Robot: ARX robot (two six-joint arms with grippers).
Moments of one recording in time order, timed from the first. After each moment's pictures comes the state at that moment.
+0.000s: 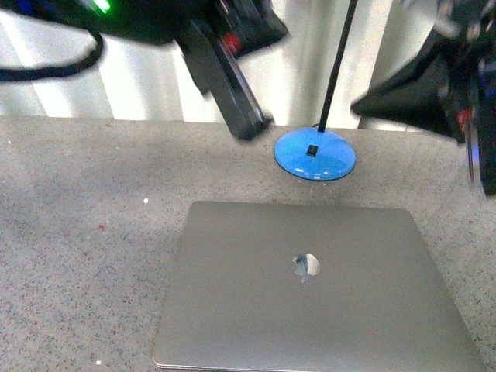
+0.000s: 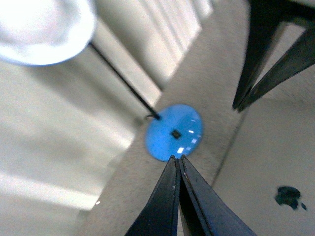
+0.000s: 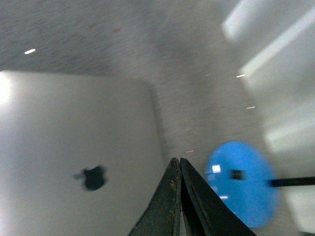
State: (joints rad) left arm -0.44 1.55 0.92 0.35 0.27 0.73; right arm 0.11 1.69 1.01 -0.02 -0.77 -1.07
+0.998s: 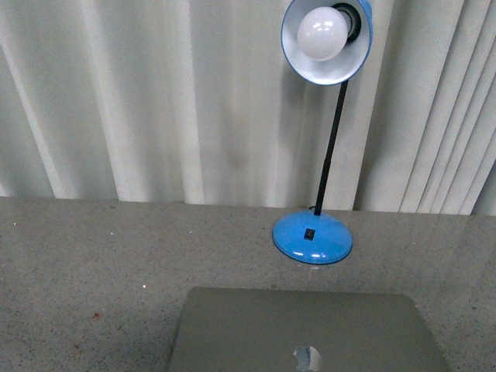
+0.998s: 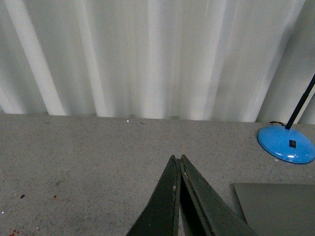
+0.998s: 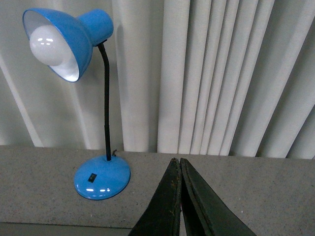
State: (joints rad) left arm 0.00 0.58 0.18 0.39 0.00 0.01; right arm 0.00 0.84 0.38 0.46 0.00 -0.02
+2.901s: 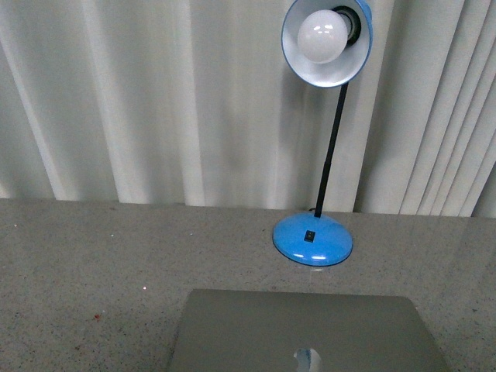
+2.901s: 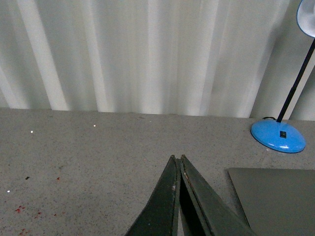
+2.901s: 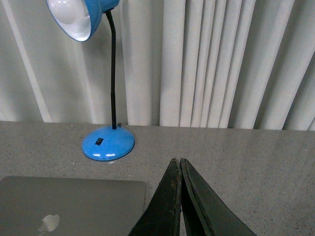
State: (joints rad) left arm 0.00 0.00 0.03 0.00 0.00 0.00; right arm 0.00 0.08 0.01 0.05 0.00 -0.01
